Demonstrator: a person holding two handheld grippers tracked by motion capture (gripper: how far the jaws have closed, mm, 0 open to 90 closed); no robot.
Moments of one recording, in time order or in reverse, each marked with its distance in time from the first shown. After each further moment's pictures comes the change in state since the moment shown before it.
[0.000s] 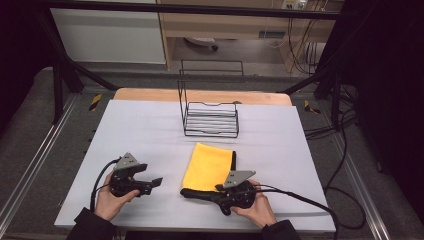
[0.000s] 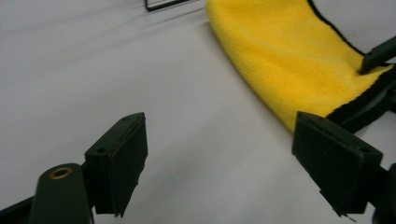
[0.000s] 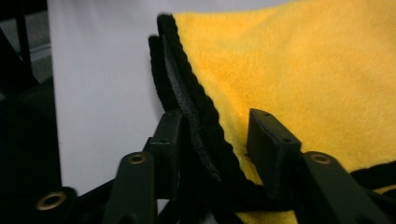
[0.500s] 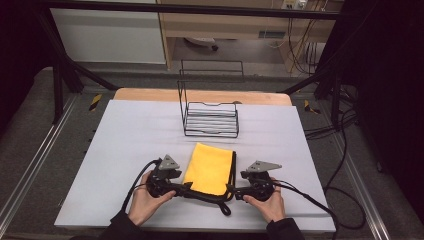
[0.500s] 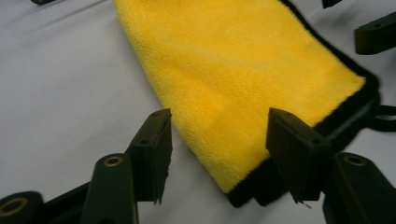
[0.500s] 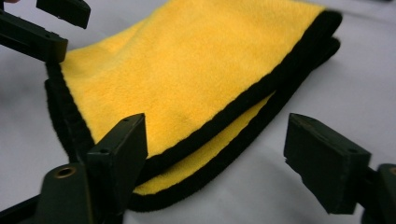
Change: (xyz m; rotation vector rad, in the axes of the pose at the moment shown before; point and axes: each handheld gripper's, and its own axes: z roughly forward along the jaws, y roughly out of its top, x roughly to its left) left arm -0.066 0.033 0.063 0.162 -0.026 0.069; right arm -0.031 -0.022 -0.029 -0.081 -0.202 0.382
